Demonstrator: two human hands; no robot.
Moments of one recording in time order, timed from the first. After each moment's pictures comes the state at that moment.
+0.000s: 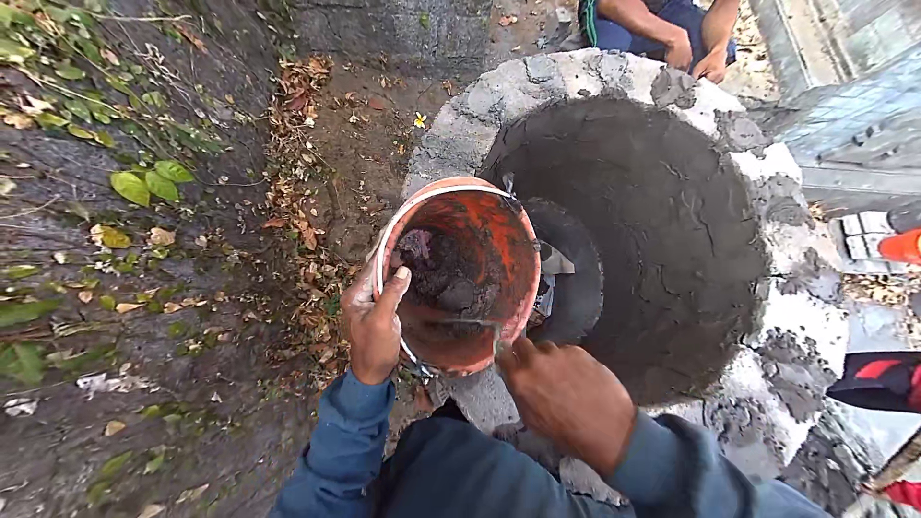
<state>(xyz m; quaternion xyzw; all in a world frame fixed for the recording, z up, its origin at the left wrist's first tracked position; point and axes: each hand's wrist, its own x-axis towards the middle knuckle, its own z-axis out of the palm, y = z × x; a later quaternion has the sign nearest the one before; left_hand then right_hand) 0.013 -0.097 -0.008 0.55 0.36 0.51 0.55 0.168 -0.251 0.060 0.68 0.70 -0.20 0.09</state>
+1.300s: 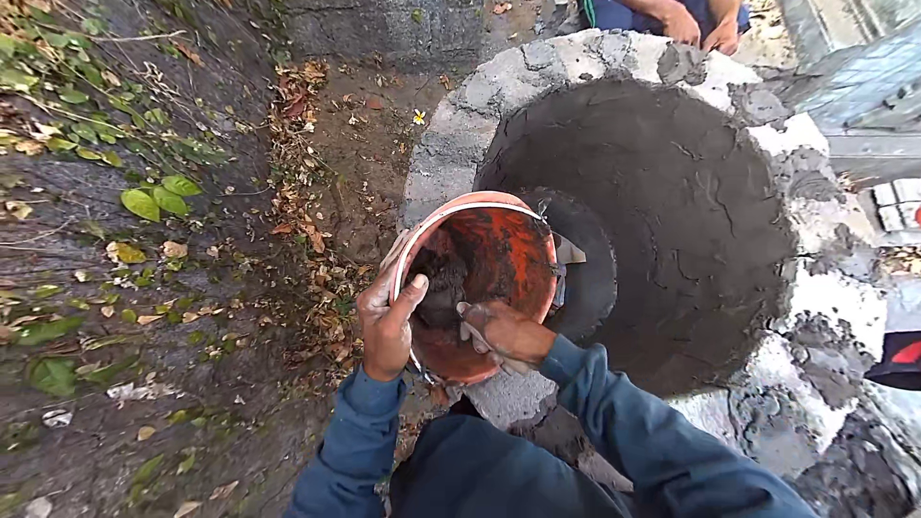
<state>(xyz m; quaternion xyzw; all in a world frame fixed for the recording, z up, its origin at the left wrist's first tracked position) 0.010 -0.097 -0.018 0.60 0.29 0.48 0.57 0.172 -0.190 -0.016 0.62 0.28 -0.71 -0.19</state>
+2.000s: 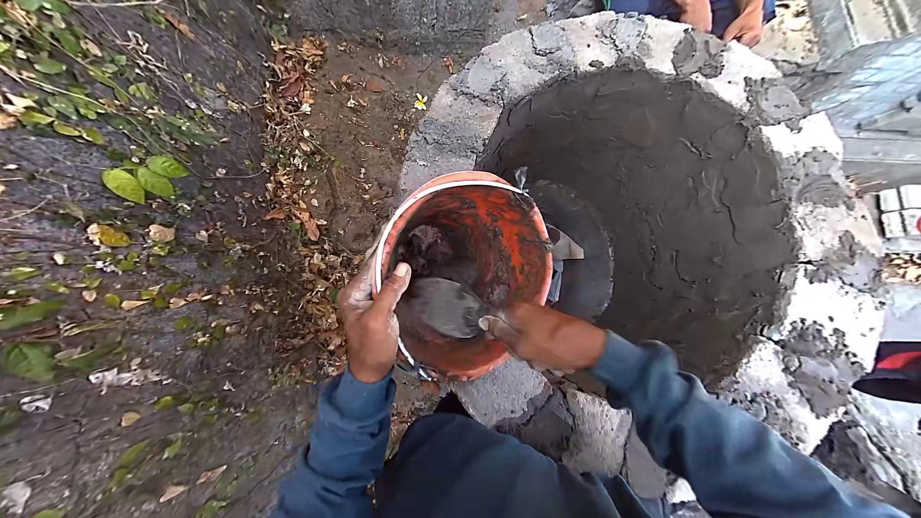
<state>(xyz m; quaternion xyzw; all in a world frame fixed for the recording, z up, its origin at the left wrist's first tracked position) 0.019 -0.098 -0.012 0.56 0.36 0.49 0.56 0.221 -0.199 0.018 0.63 0.51 -0.59 -0.04</state>
